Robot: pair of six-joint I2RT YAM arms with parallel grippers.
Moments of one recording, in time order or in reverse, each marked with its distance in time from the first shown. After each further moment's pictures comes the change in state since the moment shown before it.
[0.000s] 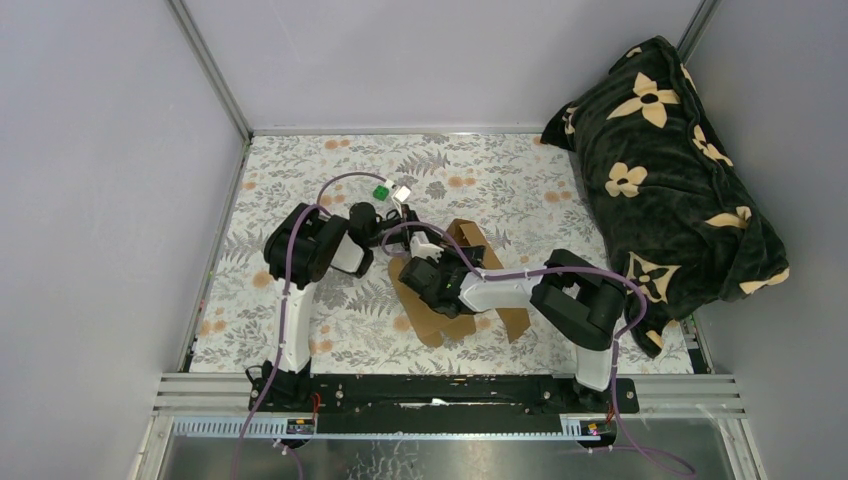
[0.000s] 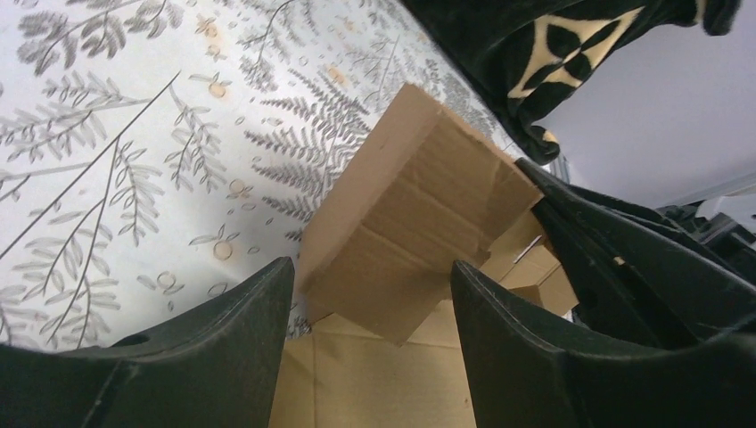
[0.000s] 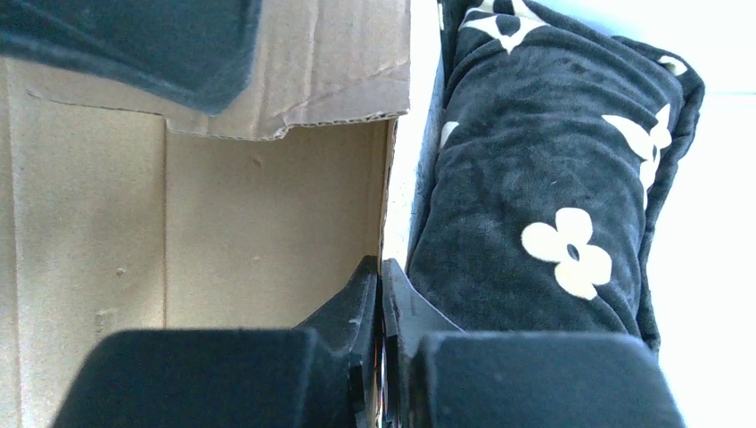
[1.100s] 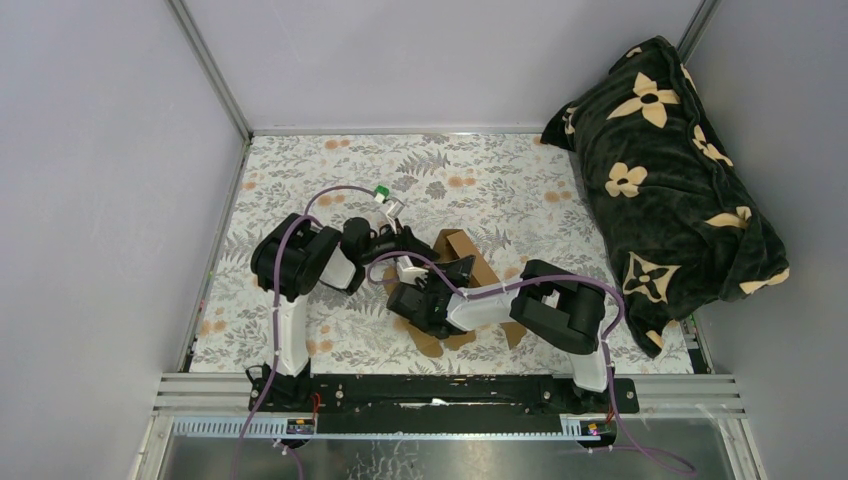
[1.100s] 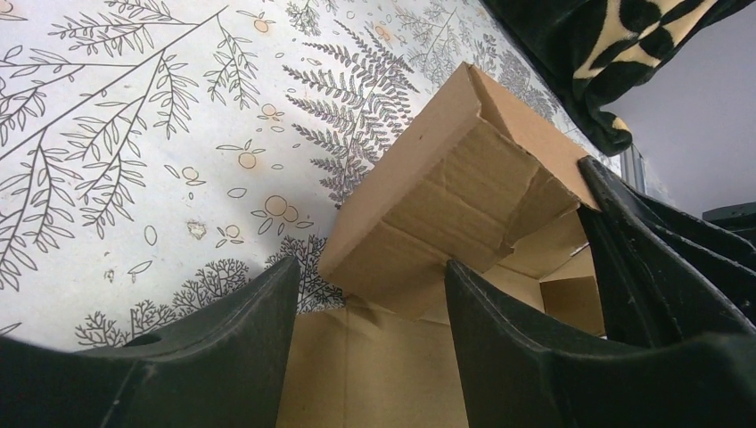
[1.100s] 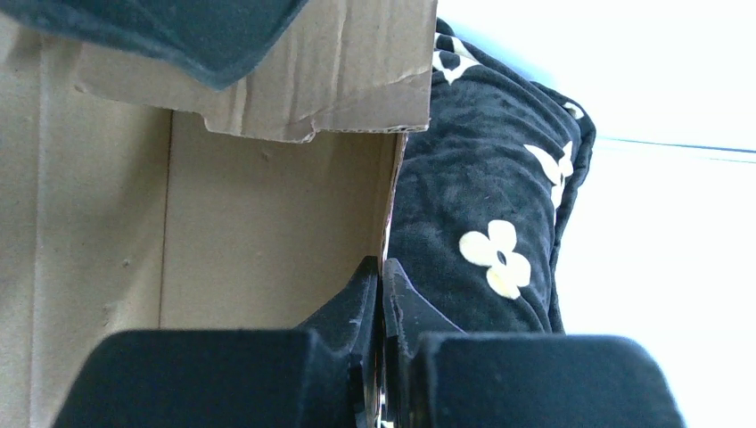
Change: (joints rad) left arm -0.027 -0.137 -0.215 -0.061 -0.158 0.176; right arm 0.123 0.087 -0.013 0.077 0.135 -0.147
